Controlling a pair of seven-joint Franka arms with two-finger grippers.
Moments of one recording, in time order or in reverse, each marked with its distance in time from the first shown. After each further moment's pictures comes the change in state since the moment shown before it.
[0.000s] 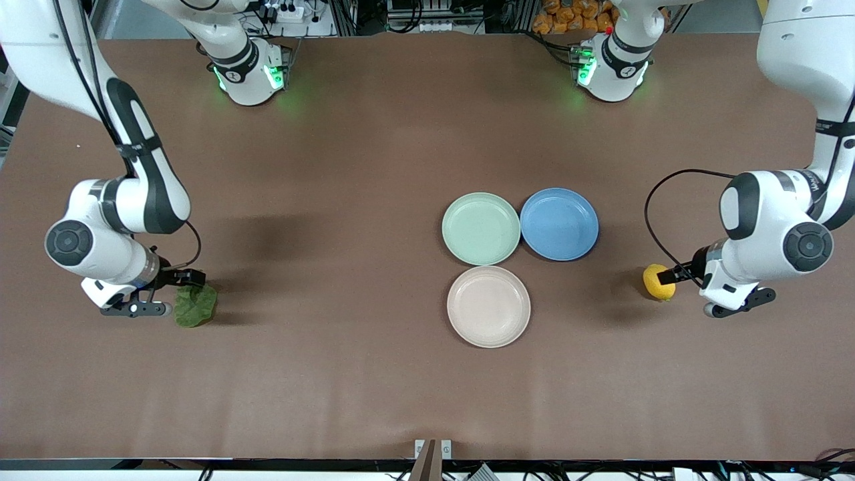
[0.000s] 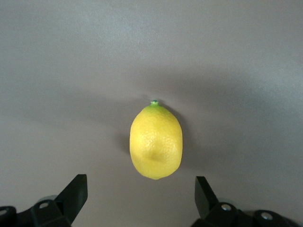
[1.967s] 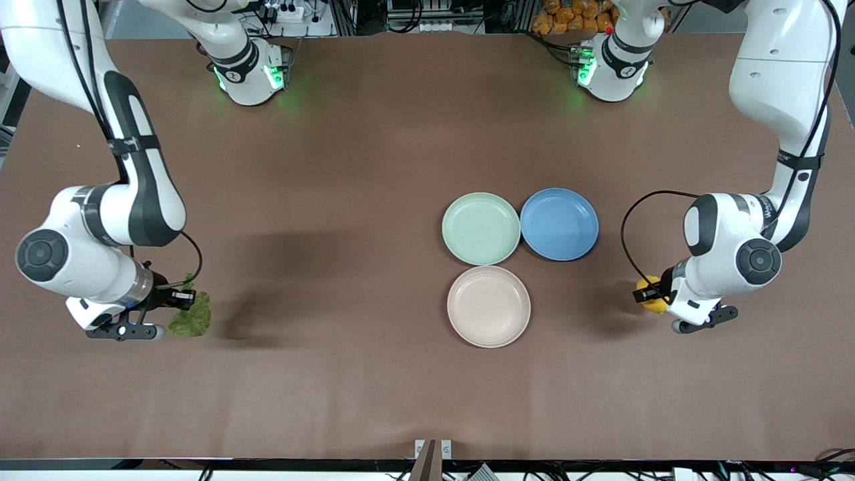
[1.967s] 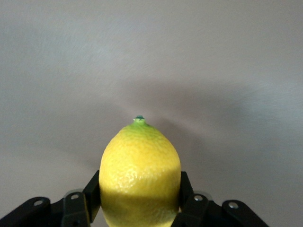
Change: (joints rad) left arm -0.041 0.105 -0.044 0.070 -0.004 0.146 -0.012; right arm 0.112 -0.031 -0.036 0.259 0.128 -0.240 0.030
